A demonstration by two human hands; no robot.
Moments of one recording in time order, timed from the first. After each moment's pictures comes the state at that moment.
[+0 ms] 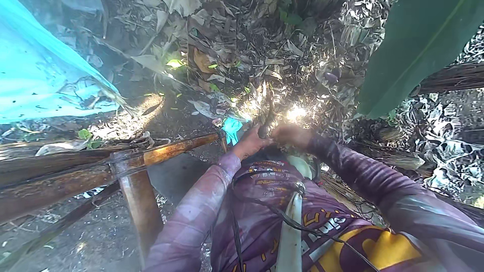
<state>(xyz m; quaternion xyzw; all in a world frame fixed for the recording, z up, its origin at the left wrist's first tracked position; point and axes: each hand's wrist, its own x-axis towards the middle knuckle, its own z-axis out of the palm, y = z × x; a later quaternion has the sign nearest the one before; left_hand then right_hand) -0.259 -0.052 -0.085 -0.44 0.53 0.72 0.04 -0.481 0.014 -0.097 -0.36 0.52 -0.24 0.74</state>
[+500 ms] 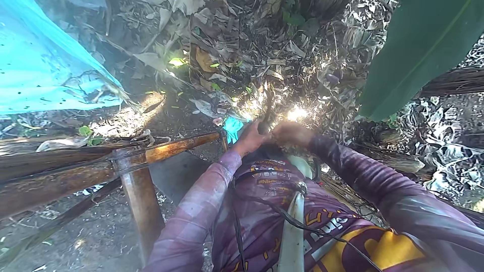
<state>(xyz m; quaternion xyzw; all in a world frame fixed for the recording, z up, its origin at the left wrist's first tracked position) -0.266 -0.064 -0.092 -0.46 0.55 0.69 0.01 -0.480 0.009 -0.098 -0.32 0.52 -0.26 0.75</state>
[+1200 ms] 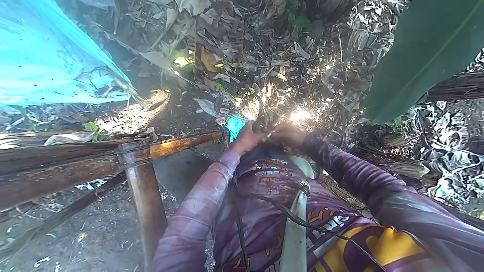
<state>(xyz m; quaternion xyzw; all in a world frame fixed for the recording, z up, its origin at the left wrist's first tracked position) -0.249 -0.067 -0.110 -0.54 0.53 0.65 0.03 -0.461 0.011 -0.130 -0.26 0.50 -0.30 0.77</state>
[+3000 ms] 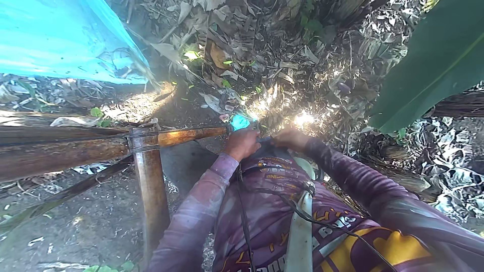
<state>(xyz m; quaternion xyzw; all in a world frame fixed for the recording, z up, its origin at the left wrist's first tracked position) -0.221 -0.064 -0.057 -0.42 0.79 0.38 0.24 -0.454 0.022 -0.150 -0.22 0.48 -0.28 0.80</state>
